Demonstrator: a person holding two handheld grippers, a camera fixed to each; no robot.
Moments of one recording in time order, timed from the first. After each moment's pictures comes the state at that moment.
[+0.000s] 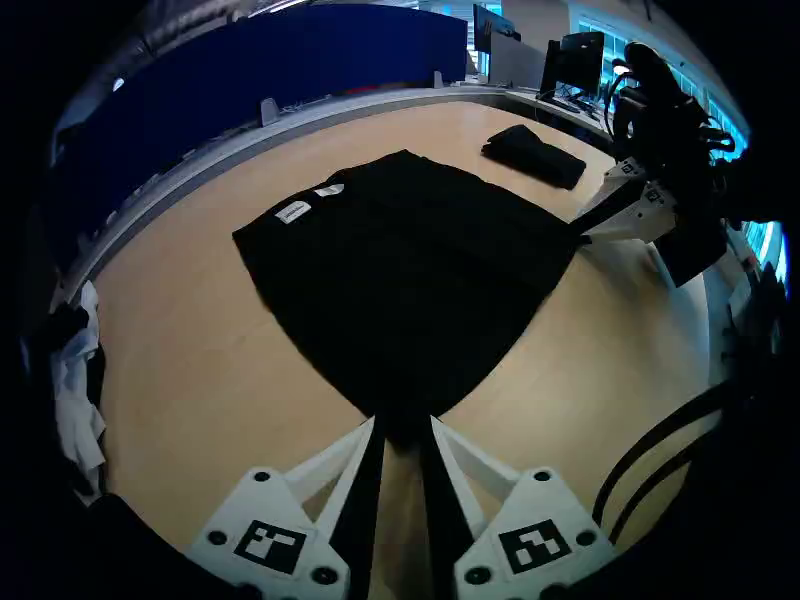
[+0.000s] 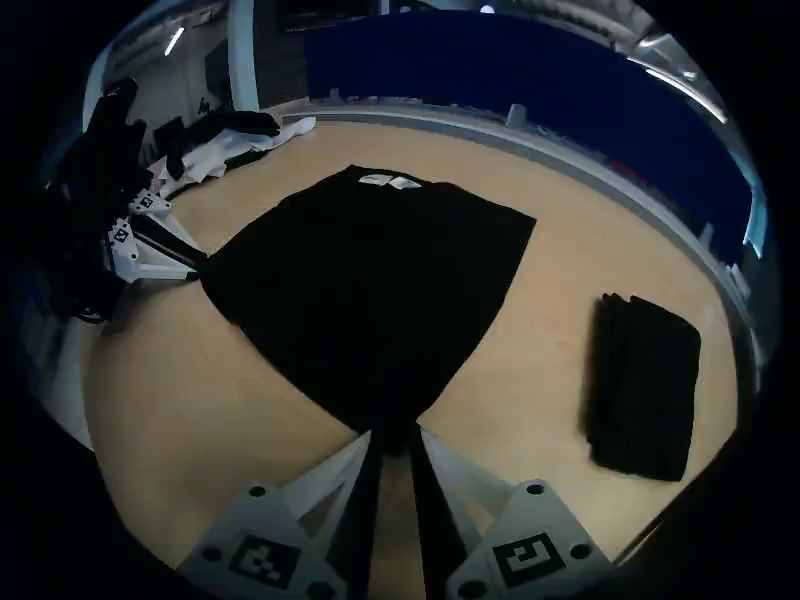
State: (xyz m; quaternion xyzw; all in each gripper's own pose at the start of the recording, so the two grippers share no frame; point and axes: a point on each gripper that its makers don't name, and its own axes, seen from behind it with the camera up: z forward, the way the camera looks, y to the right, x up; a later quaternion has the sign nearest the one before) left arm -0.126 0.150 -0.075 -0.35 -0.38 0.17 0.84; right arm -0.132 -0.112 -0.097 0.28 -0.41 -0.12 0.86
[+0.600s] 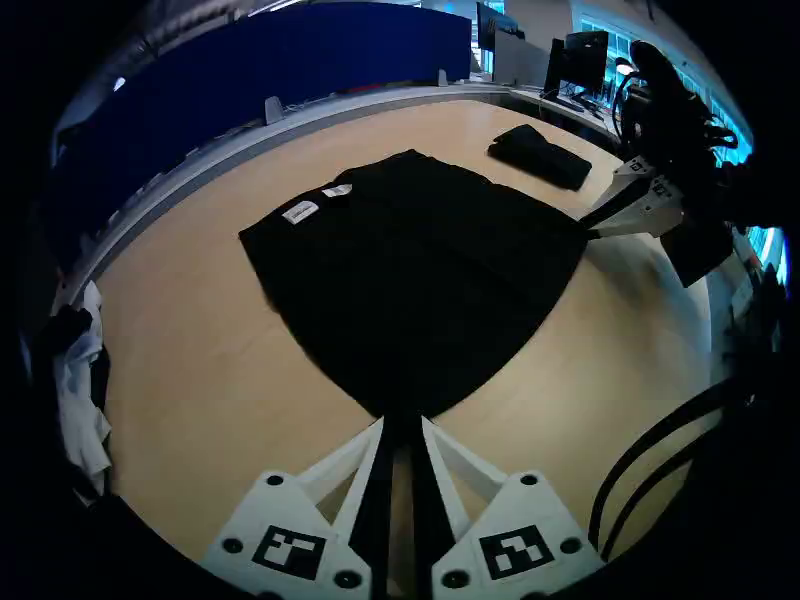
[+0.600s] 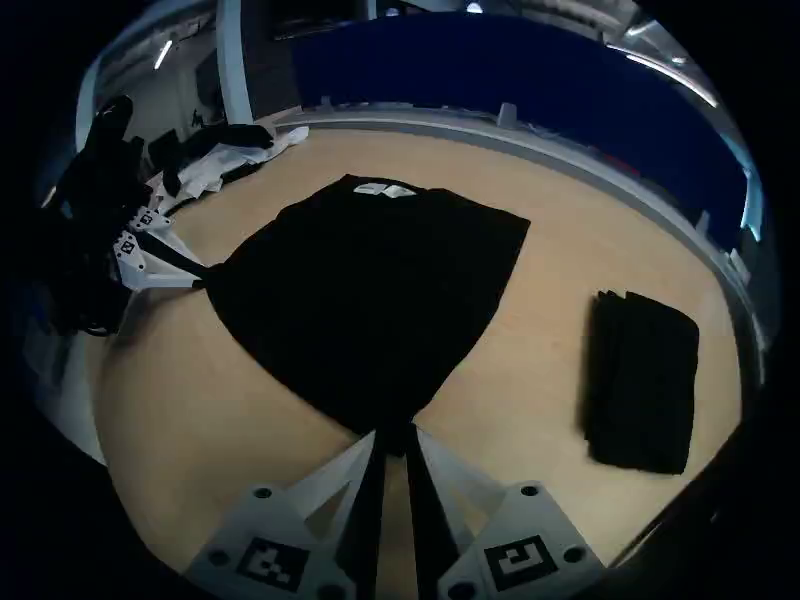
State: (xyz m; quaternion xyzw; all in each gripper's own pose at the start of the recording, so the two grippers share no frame) left arm -0.123 0.147 -0.069 -0.34 -0.38 0.17 0.84; right arm -0.121 -0.114 -0.089 0.27 -0.41 -0.10 0.87
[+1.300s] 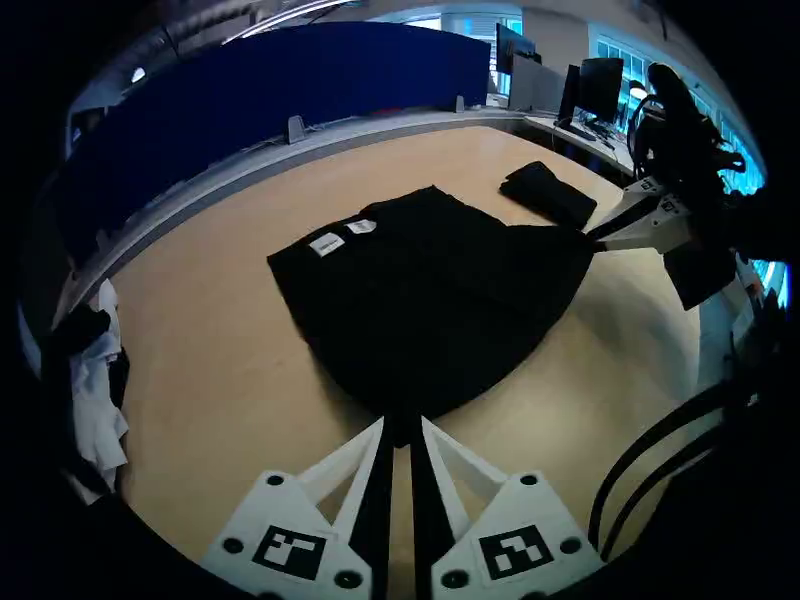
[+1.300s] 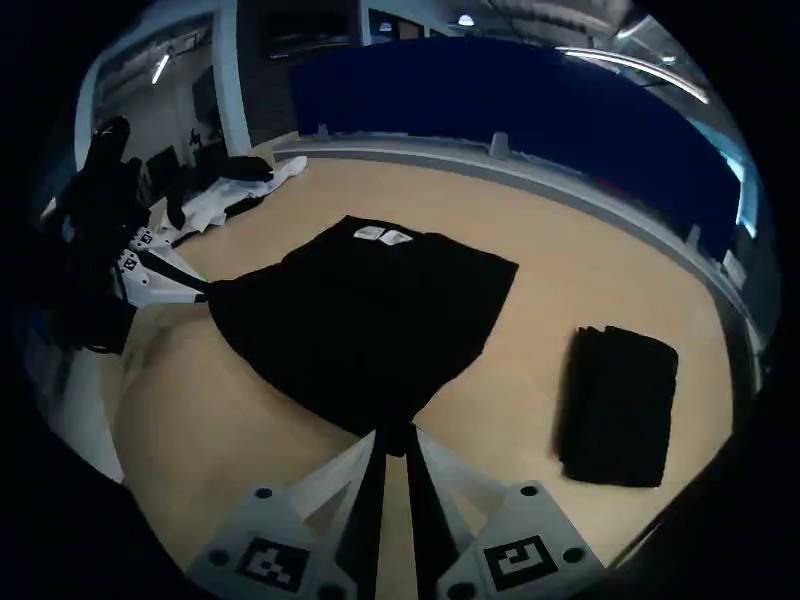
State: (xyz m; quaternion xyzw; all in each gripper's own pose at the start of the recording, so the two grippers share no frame) left arm -0.074 0.141 -0.062 -0.32 -0.37 0.14 0.86; right arm -0.071 -0.122 -0.073 0.27 -0.38 -0.08 0.88
